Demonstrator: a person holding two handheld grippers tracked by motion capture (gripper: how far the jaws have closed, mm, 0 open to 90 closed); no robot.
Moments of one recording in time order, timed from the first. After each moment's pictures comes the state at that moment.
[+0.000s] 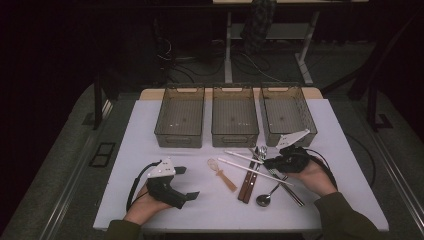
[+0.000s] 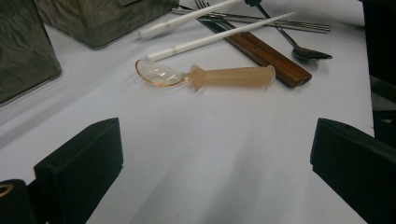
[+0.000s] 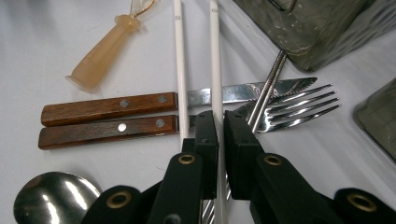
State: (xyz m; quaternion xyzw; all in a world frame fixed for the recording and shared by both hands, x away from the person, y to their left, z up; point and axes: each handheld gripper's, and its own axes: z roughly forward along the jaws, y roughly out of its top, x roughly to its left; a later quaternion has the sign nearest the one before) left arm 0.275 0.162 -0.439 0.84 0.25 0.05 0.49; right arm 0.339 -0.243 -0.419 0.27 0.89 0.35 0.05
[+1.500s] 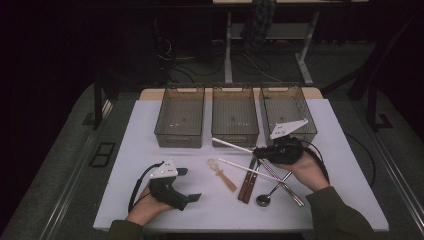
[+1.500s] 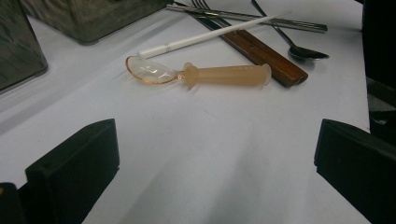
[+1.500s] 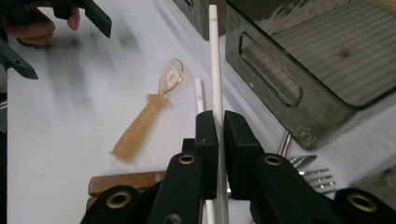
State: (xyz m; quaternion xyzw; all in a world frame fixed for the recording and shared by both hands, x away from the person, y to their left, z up) left arm 0.273 0.157 -0.442 0.84 0.25 0.04 0.49; right arm 0.340 -0.214 -0.376 0.26 0.87 0.41 0.06
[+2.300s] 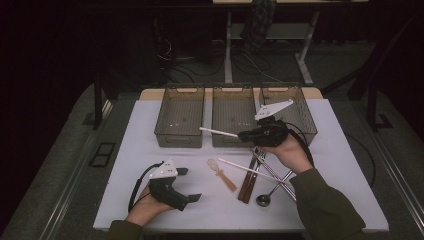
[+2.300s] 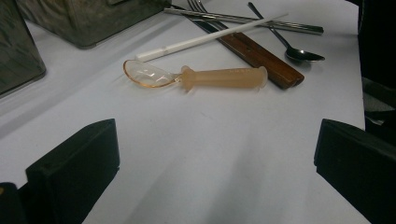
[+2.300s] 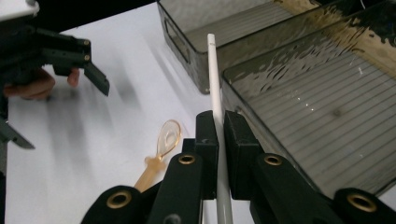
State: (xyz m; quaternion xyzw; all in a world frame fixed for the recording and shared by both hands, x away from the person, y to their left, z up) left arm 0.272 0.157 -0.441 0.83 0.25 0.04 0.49; right arm 0.368 -0.175 -0.340 0.26 0.86 0.43 0.07
